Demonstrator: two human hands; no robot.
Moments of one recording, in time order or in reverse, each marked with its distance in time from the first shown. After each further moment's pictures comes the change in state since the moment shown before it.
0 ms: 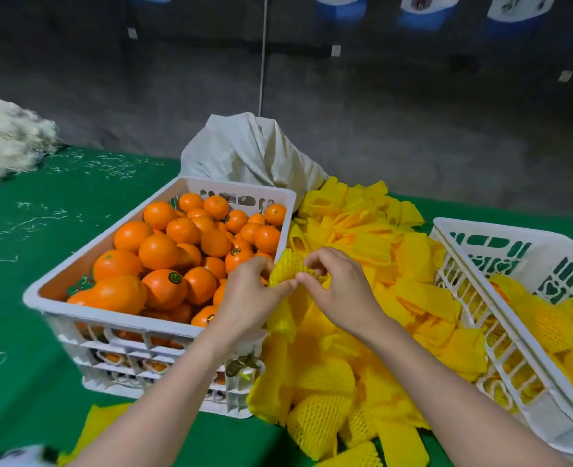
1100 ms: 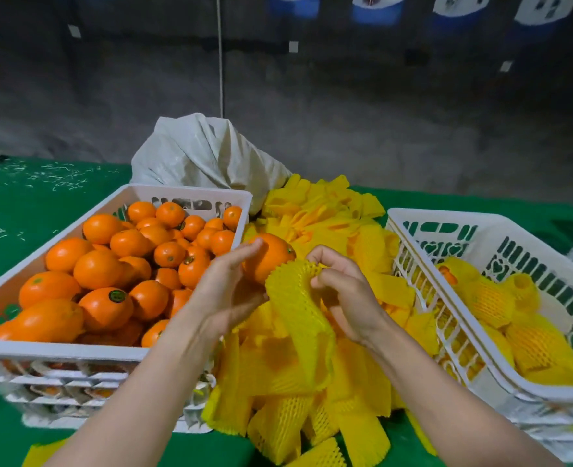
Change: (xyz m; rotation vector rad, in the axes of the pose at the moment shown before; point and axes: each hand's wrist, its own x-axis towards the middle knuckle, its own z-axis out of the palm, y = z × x) left_hand 0.025 0.056 0.032 -1.150 -0.264 -0.602; right_hand -0.018 0.015 -0.056 0.969 -0.044 0.440
